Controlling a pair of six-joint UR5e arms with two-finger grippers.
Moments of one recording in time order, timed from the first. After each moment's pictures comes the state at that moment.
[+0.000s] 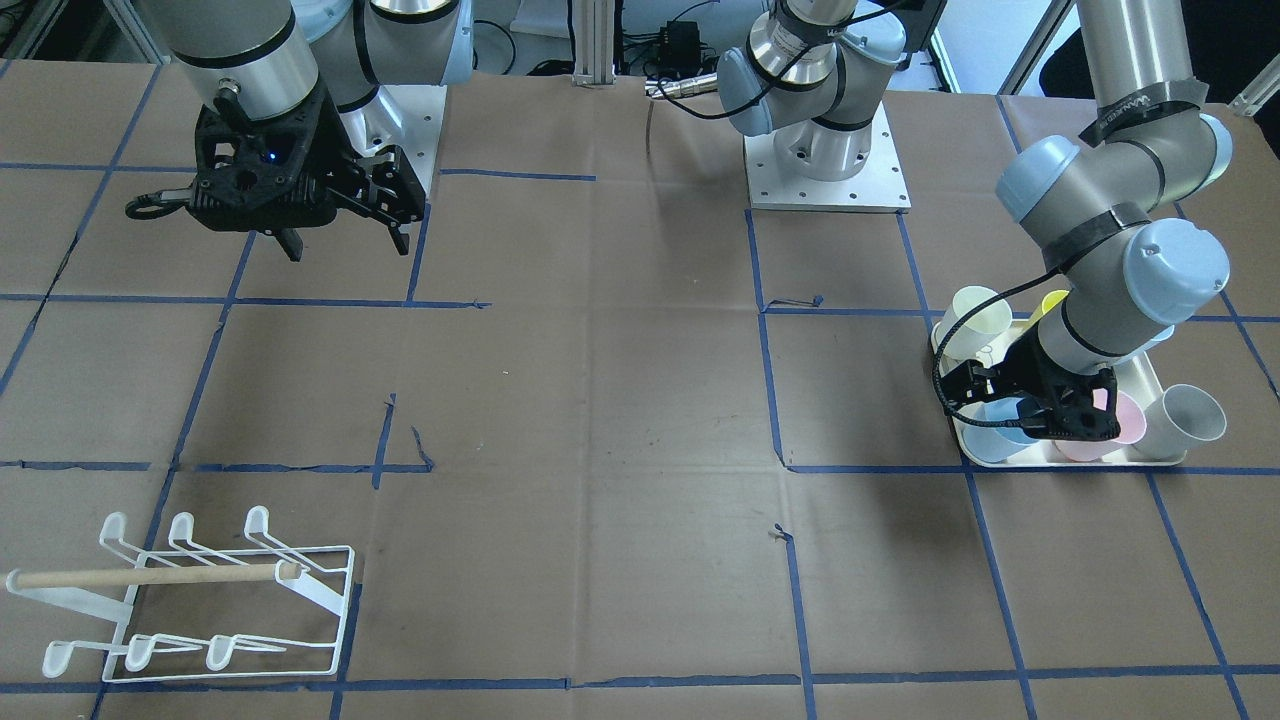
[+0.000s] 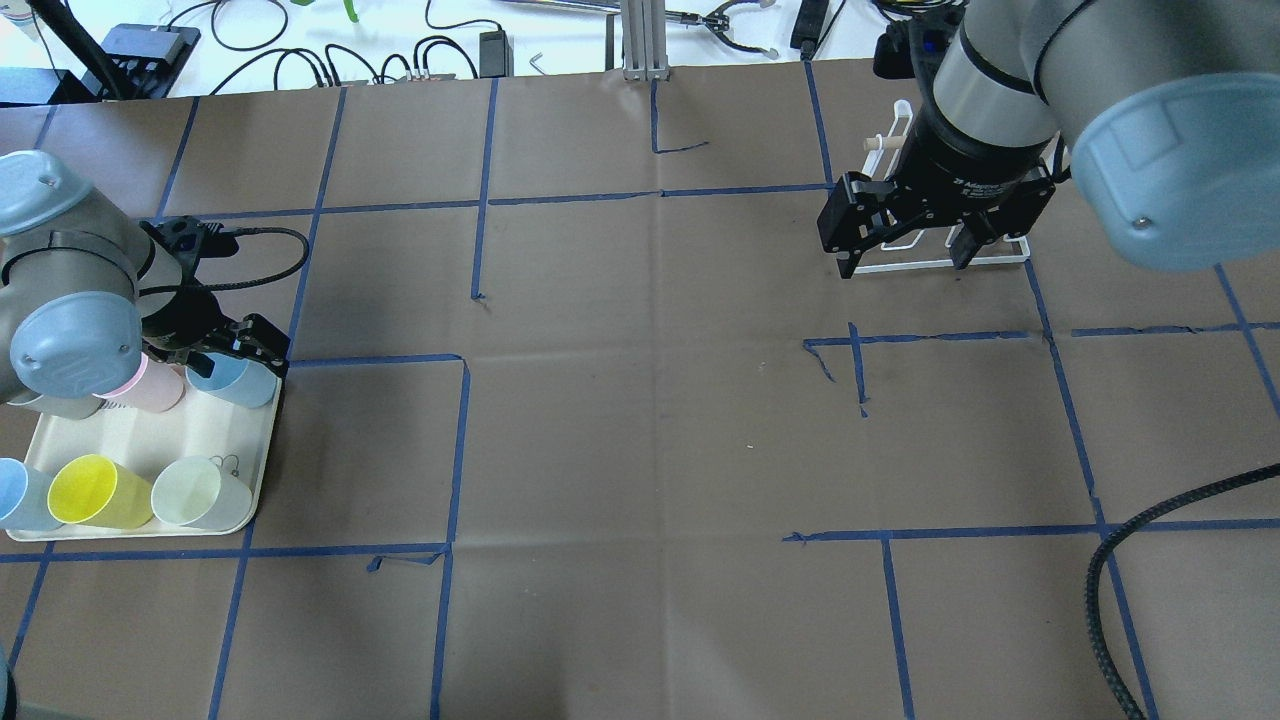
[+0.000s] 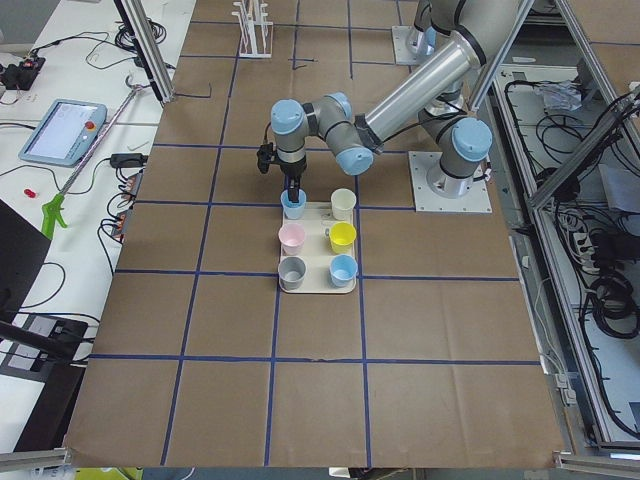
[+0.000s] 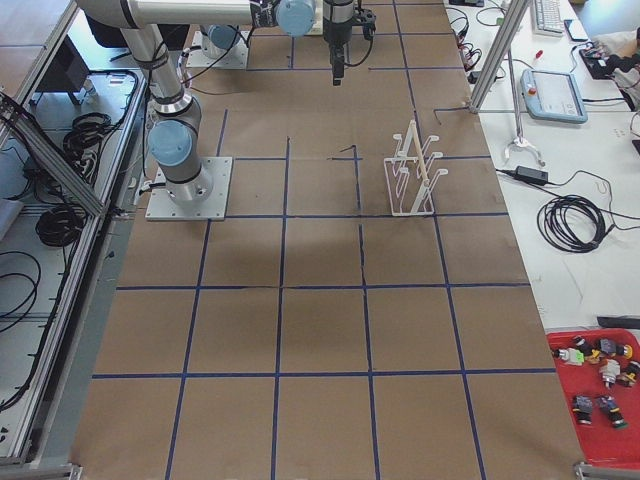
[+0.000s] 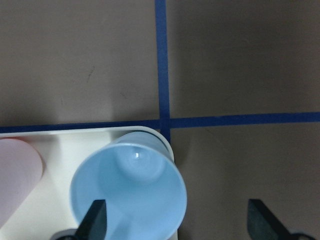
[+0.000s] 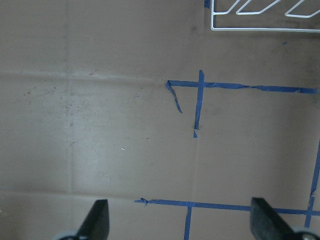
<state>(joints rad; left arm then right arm) -1.12 -1.82 -1.97 -0.98 1.58 0.49 1.62 -1.60 1.65 -1.63 -1.52 -0.01</state>
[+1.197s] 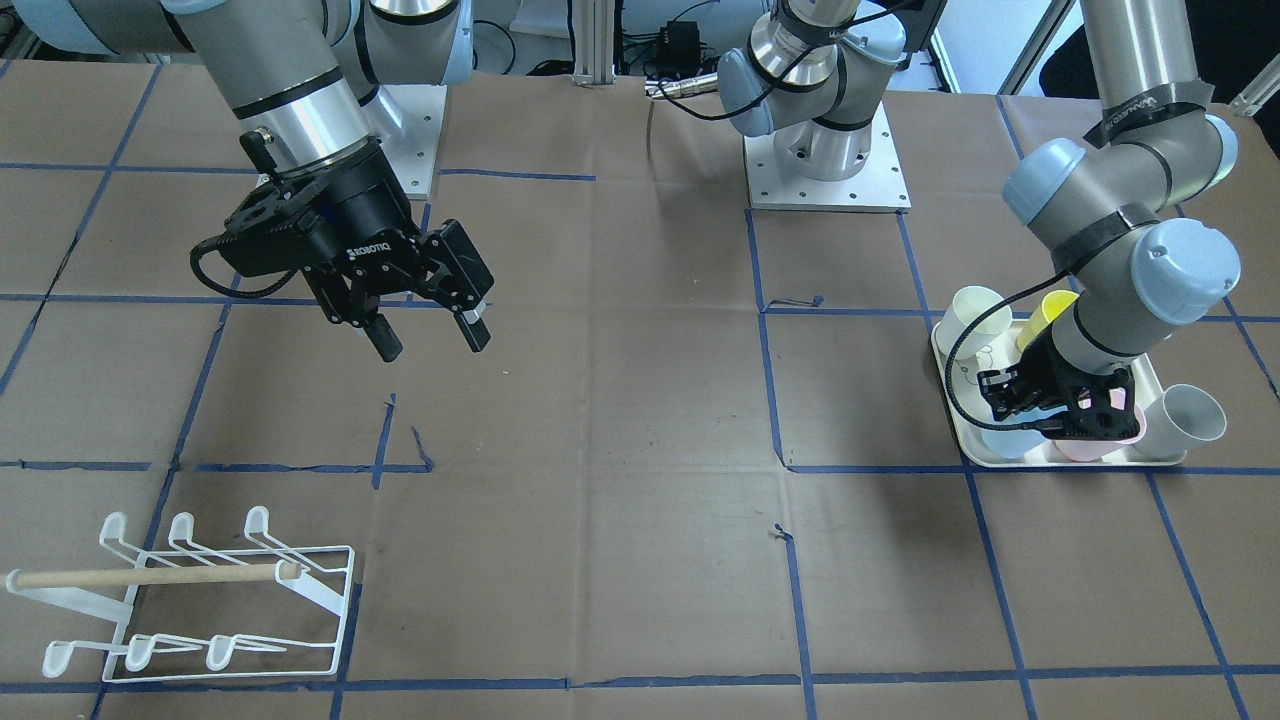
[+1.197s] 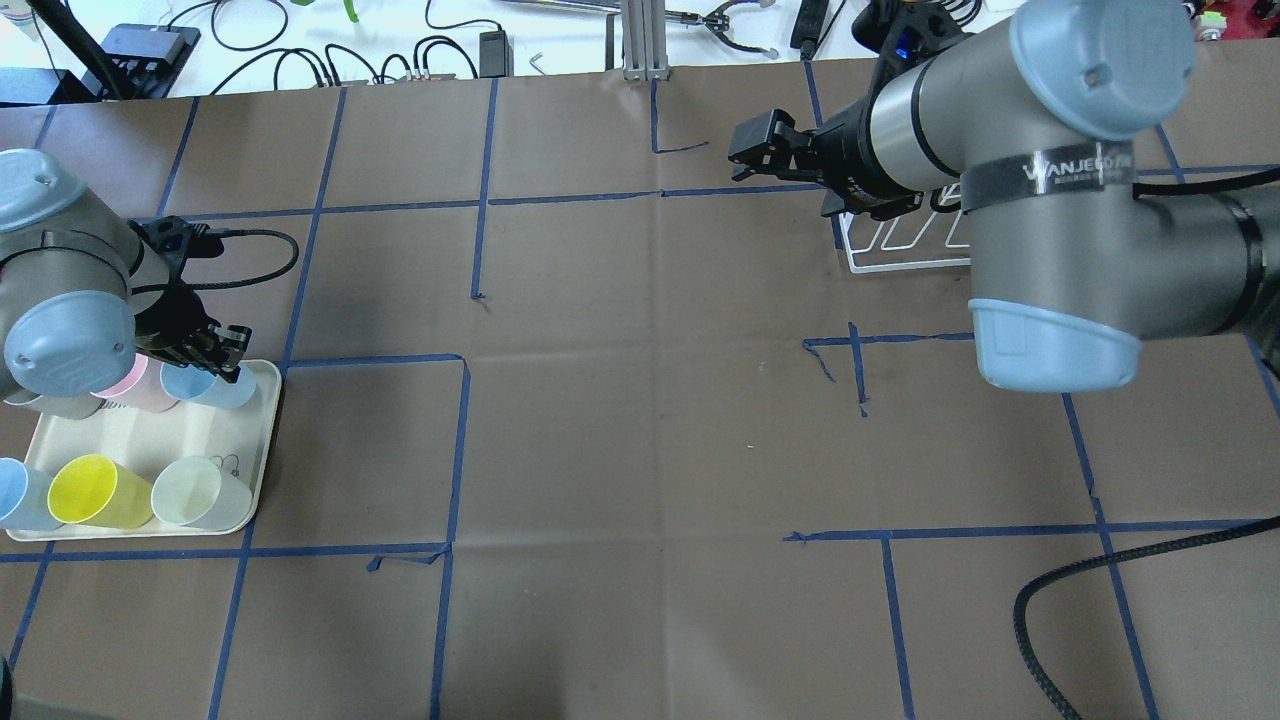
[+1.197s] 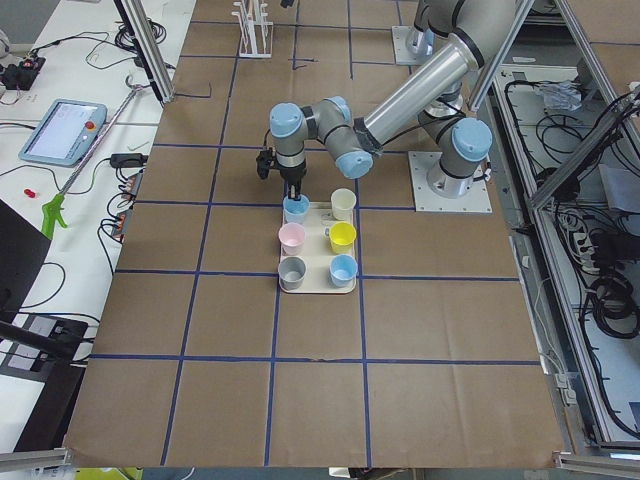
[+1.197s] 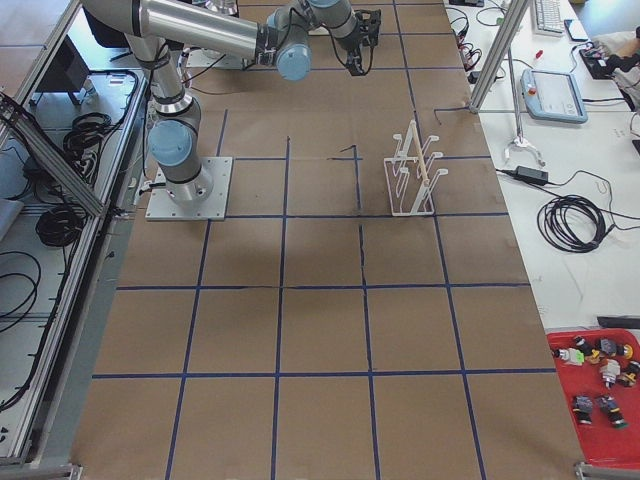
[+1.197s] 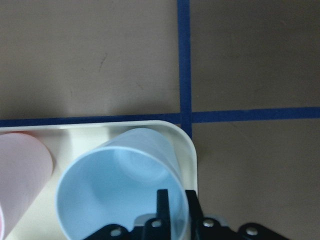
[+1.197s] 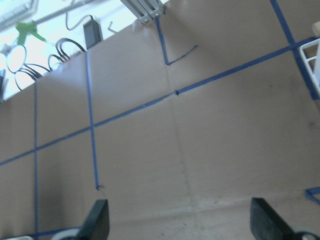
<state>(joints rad) -1.10 -1.81 -1.95 -0.96 1.64 0.49 1.63 -1.58 1.95 -2.53 -1.19 0.50</state>
